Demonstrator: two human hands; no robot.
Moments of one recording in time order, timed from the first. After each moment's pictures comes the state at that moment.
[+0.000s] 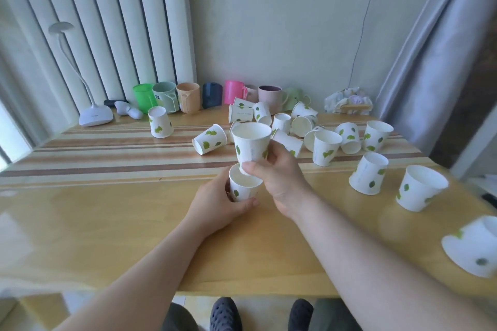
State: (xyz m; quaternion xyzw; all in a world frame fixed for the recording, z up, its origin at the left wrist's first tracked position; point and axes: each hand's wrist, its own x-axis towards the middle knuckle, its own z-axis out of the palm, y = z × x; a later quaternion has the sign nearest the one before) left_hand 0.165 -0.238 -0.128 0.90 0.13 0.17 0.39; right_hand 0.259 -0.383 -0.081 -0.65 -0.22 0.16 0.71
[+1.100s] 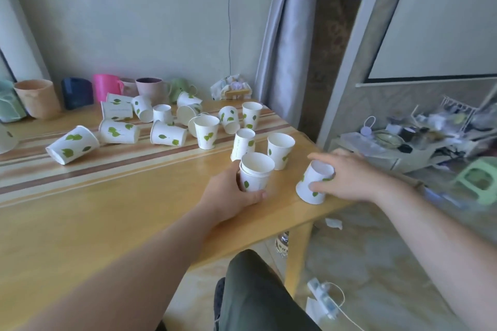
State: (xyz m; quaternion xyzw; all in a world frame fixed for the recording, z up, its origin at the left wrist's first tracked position) left_hand 0.253 -0.458 -0.127 0.89 -0.04 0.02 0.44; right_hand 0.254 -0.739 -0.031 -0.99 -0.04 0.05 0.09
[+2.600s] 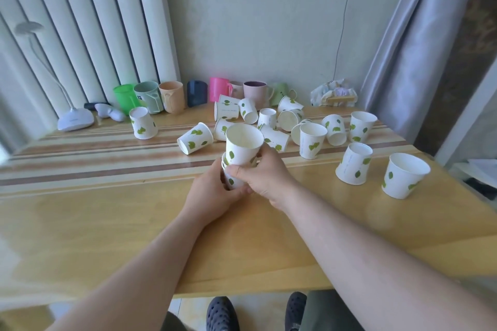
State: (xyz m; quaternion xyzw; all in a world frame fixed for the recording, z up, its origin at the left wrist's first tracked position) left_hand 0.196 -0.246 -0.131 0.91 0.14 0.19 0.35; right_hand 0.266 -0.388 -0.084 -0.73 -0.23 0.13 0.63
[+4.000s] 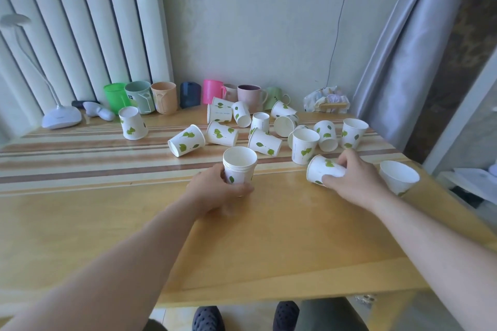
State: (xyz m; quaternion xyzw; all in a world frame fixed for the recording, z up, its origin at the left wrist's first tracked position) left_hand 0.228 -0.249 -0.117 0.88 0.21 0.04 0.42; right_hand 0.346 -0.556 -0.081 -0.96 -0.10 -0.01 0.26
